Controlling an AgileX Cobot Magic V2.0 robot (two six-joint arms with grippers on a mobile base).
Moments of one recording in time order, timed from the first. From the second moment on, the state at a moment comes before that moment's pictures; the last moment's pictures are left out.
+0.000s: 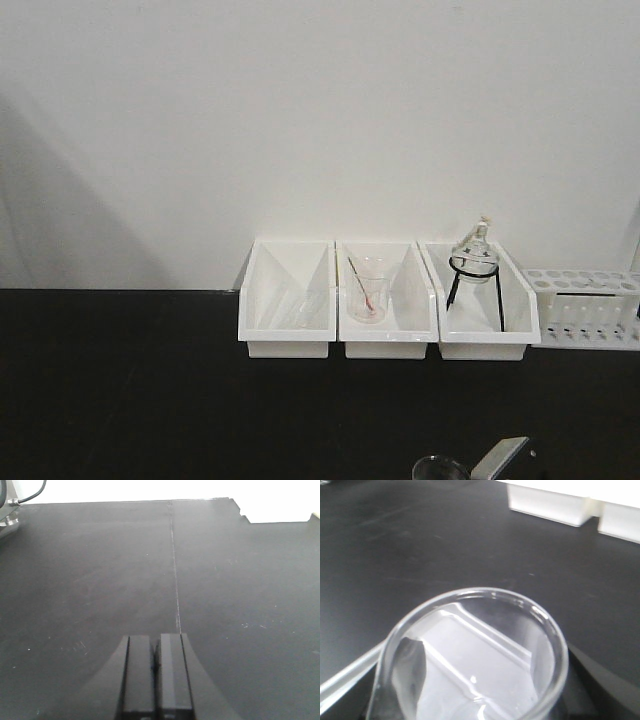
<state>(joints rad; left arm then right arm) 0.01 -0.01 0.03 0.03 0.36 -0.01 0.12 1.88 -0.50 -0.74 -1.02 0.28</state>
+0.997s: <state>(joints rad) 0.01 -0.01 0.03 0.03 0.36 -0.01 0.12 1.96 -0.51 -0.67 -1.03 0.26</state>
